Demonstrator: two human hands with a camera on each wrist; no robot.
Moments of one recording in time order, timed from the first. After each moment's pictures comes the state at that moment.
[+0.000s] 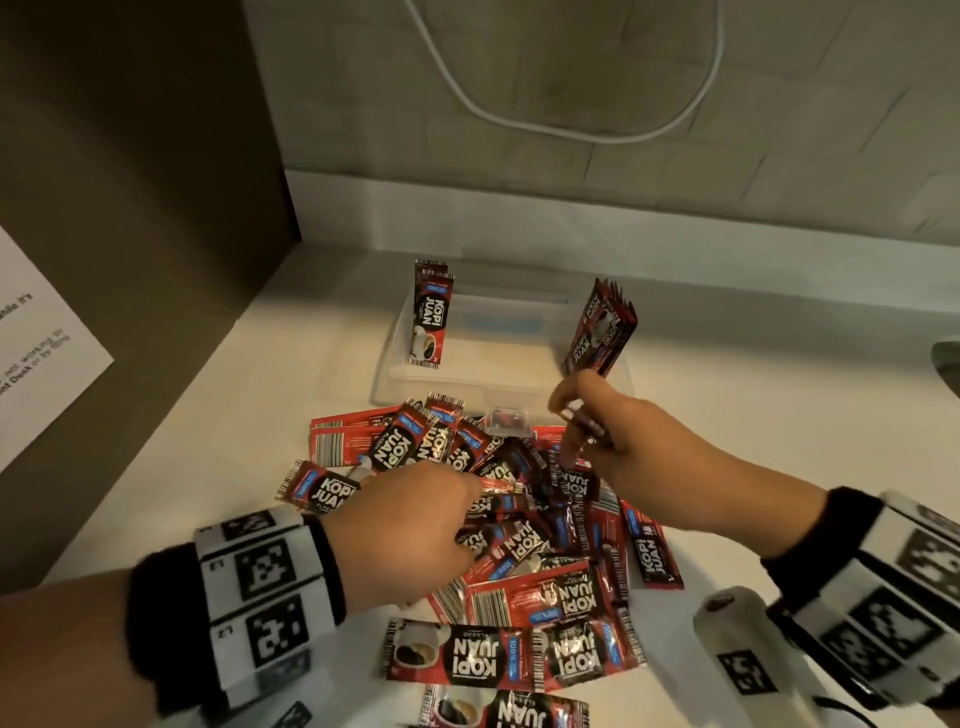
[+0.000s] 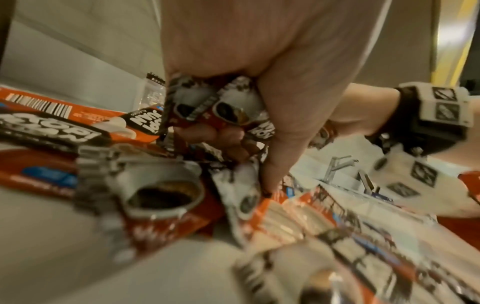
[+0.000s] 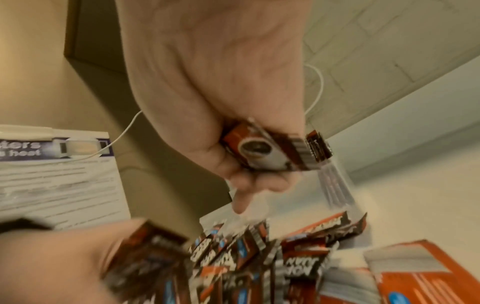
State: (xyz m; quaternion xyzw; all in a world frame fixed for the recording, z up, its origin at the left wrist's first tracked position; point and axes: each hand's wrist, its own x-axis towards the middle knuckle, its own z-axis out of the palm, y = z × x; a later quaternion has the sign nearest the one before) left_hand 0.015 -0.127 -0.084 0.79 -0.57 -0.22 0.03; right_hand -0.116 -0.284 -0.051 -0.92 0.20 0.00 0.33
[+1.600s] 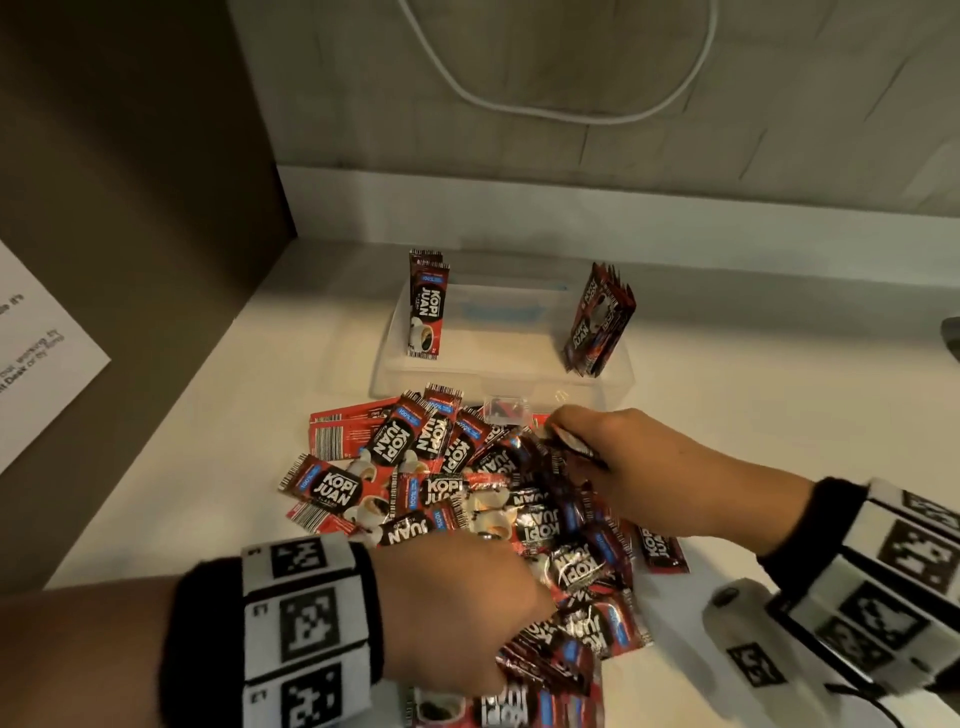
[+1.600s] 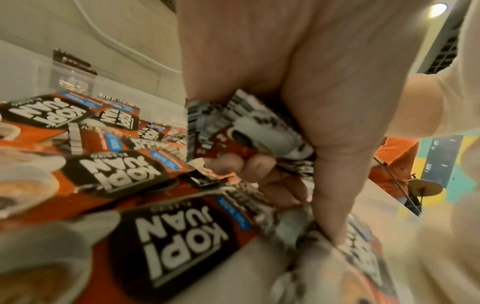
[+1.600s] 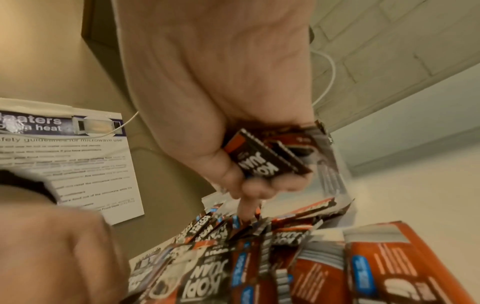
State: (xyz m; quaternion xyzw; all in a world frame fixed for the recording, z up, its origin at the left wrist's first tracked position) left_hand -0.021 -0.123 -0.067 0.63 -0.71 -0.27 -0.14; right_hand -0.121 -0.284 -0.067 -0.96 0.15 0.04 0.22
